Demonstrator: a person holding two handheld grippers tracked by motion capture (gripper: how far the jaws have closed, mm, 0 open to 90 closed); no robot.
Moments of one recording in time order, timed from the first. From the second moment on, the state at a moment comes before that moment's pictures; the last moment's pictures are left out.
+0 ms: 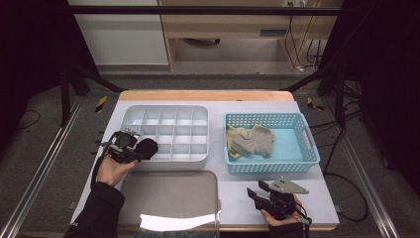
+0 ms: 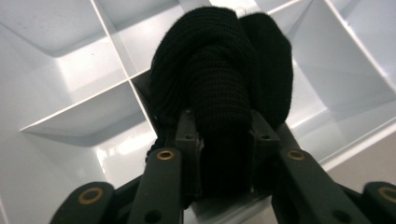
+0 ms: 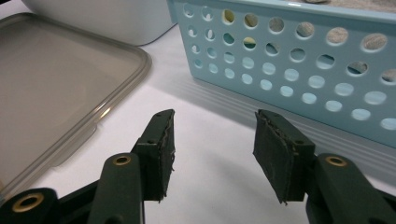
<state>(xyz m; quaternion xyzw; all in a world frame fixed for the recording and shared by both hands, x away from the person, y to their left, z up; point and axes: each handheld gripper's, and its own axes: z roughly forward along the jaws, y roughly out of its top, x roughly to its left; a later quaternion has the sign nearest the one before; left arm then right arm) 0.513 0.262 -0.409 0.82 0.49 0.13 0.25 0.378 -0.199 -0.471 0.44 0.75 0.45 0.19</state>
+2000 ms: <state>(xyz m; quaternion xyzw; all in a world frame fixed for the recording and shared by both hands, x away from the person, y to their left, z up) 0.544 0.243 -0.420 0.84 0.49 0.13 0.20 0.379 -0.201 -0.471 0.44 0.75 0.45 0.19</state>
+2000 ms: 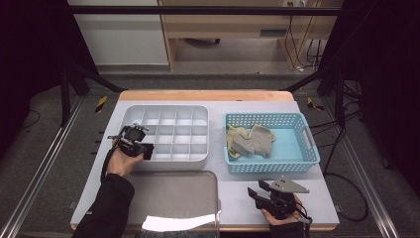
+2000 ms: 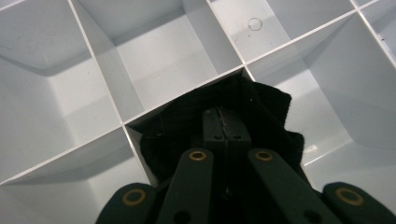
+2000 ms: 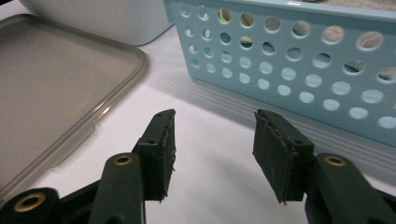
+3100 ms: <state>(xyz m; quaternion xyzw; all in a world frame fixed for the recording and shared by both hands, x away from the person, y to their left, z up) 0.535 0.239 -0.422 0.83 0.48 0.14 0.24 0.379 -0.200 -0.471 0.45 0.75 0.45 0.19</state>
